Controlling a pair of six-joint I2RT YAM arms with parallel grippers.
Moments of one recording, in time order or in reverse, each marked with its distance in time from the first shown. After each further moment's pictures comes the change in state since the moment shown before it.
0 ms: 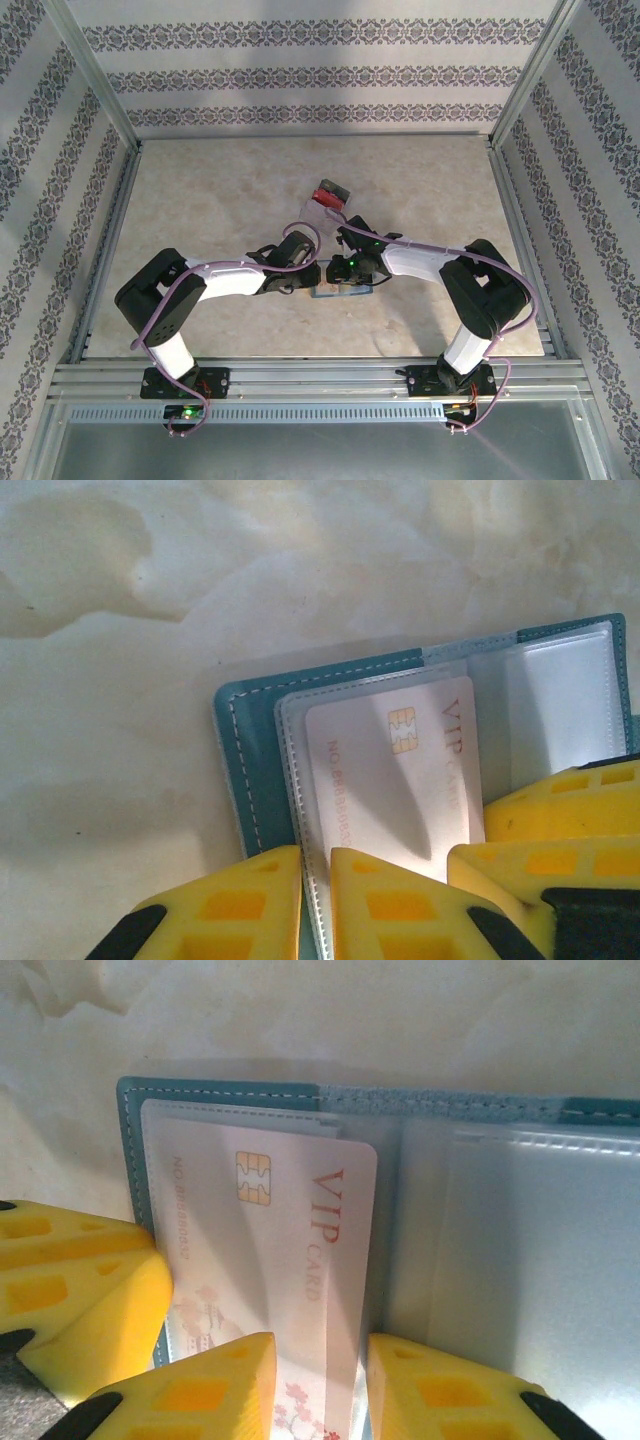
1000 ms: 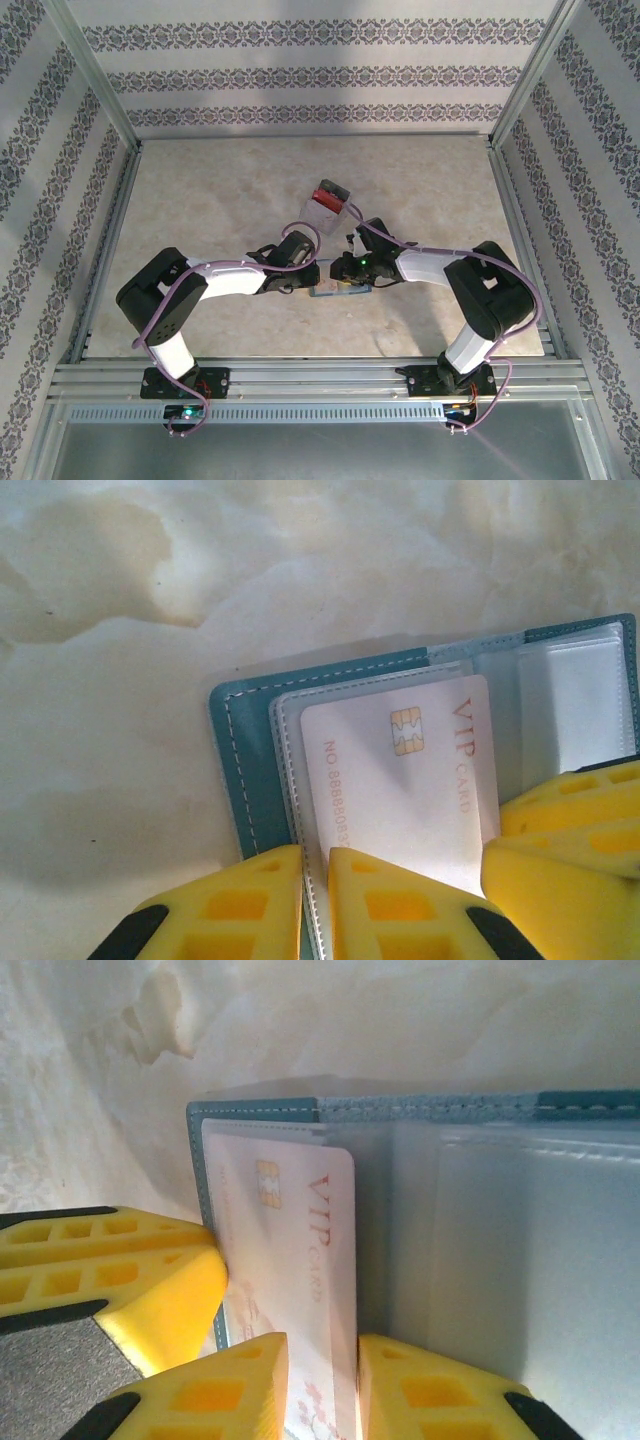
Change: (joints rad) left arm 0.001 0.009 0.000 0.001 -0.005 -0.005; right arm -0.098 -0.027 -0.159 0.293 -0.227 0.098
